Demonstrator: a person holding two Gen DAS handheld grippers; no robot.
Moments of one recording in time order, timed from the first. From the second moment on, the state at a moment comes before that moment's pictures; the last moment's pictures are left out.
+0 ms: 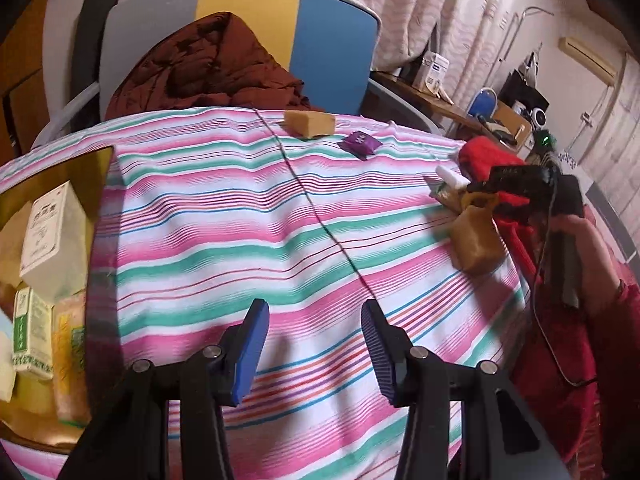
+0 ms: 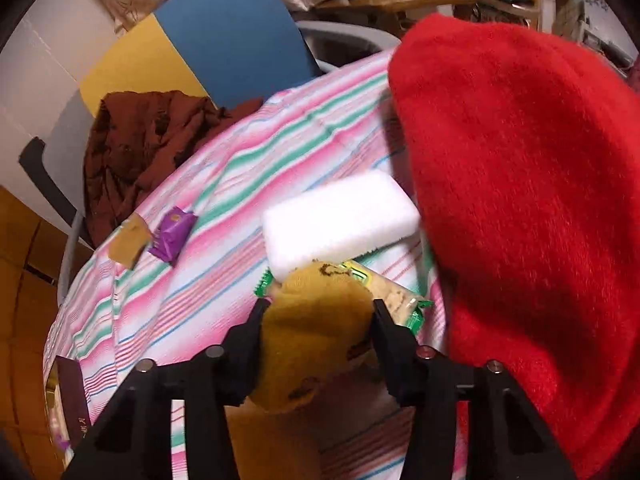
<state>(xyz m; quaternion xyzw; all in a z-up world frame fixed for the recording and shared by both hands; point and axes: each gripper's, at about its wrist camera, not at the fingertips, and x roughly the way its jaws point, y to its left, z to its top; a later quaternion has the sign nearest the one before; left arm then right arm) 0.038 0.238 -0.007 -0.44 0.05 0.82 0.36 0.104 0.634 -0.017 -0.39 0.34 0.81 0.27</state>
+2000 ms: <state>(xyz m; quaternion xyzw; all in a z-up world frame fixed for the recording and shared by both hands) 0.036 0.404 -0.041 -0.48 0.04 0.73 0.48 0.138 0.629 0.028 -0.23 0.37 0.88 0.20</state>
